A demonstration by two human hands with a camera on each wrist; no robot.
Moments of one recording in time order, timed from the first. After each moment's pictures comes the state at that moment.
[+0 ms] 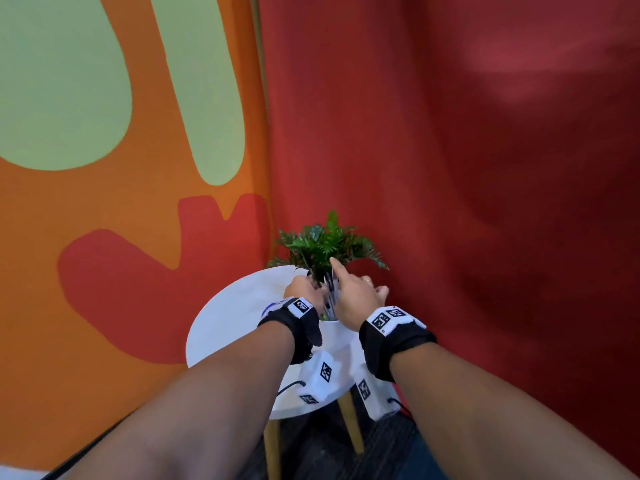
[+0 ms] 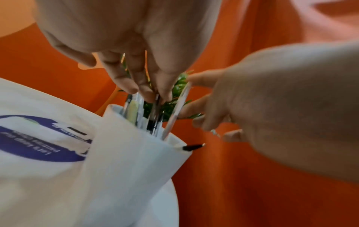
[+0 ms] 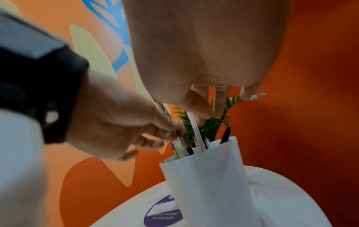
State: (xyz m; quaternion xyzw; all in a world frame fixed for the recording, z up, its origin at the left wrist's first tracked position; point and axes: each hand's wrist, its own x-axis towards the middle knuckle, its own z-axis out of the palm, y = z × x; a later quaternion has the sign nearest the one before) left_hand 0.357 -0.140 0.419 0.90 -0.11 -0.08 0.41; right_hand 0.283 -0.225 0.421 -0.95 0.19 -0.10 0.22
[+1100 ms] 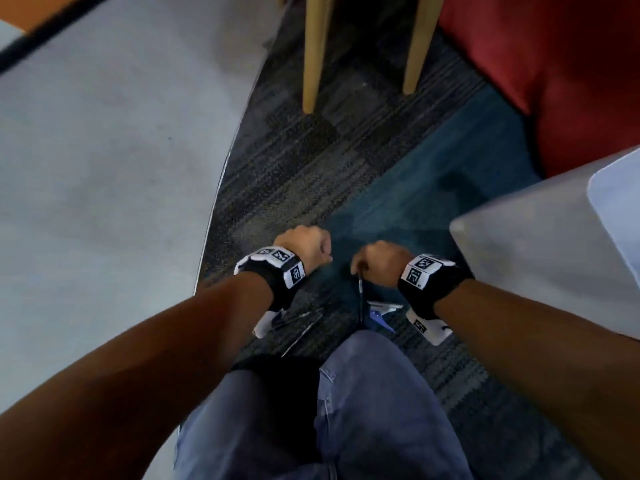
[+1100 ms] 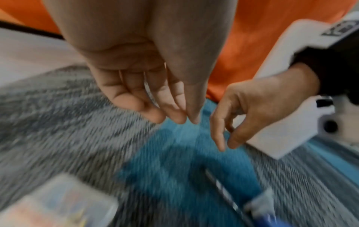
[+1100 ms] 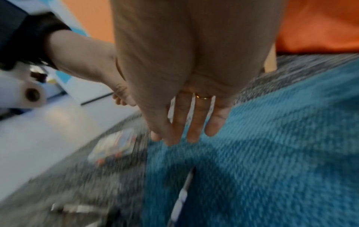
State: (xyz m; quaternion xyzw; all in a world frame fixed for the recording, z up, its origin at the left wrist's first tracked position) left_hand 0.082 0.120 0.010 0.84 -0.22 -0.48 0.10; right_hand 0.003 -0.056 -0.004 -0.87 -0.04 0.46 0.19
